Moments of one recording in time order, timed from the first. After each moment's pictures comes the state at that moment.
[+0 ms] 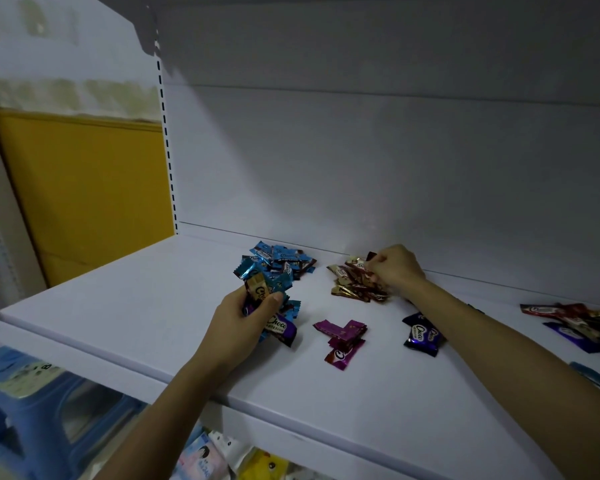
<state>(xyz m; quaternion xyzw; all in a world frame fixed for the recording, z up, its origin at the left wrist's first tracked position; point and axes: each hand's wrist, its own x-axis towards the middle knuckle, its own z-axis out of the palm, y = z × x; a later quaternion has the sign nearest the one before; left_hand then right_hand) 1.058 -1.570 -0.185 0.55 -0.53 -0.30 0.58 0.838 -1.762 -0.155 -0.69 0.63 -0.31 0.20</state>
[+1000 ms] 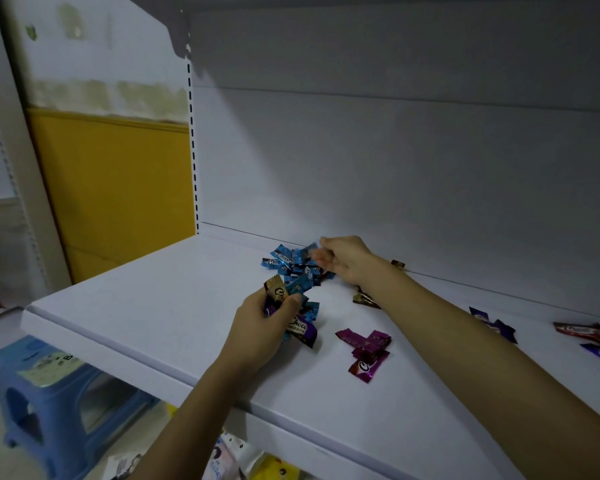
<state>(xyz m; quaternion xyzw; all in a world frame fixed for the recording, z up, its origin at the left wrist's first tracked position) 1.062 -1.580 -0.189 0.55 -0.51 -0.27 0.60 0.958 -1.733 -0.117 -0.53 0.47 -0.39 0.59</state>
